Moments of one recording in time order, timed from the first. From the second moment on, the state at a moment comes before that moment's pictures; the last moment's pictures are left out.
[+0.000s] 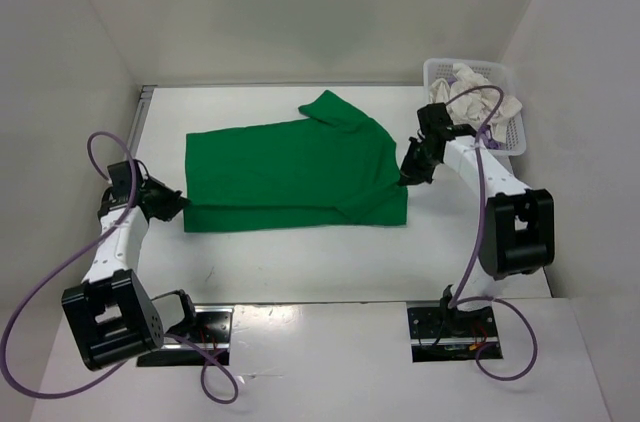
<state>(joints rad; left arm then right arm) 0.38 1.14 0.70 -0.46 0.24 -0.77 0.15 1.58 1.19 -0.78 -0.13 0.56</state>
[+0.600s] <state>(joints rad) 0.38 1.37 0.69 -0.28 0.20 -0.80 0.15 1.95 1.53 -0.71 -0.07 0.54</state>
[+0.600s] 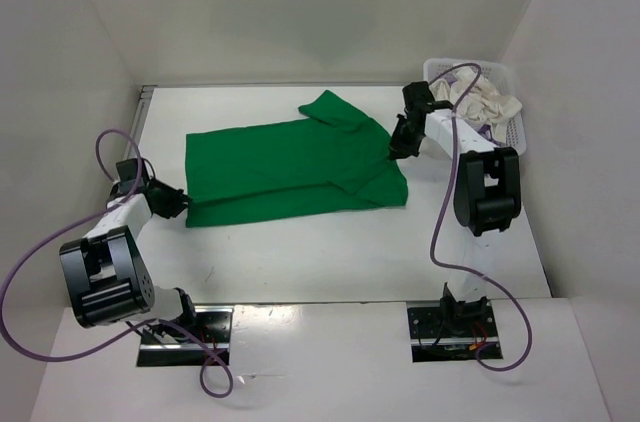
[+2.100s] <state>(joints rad) 0.38 1.19 0.48 -0.28 0.19 -0.80 0.17 1.63 1.02 -0.51 -0.05 0.62</state>
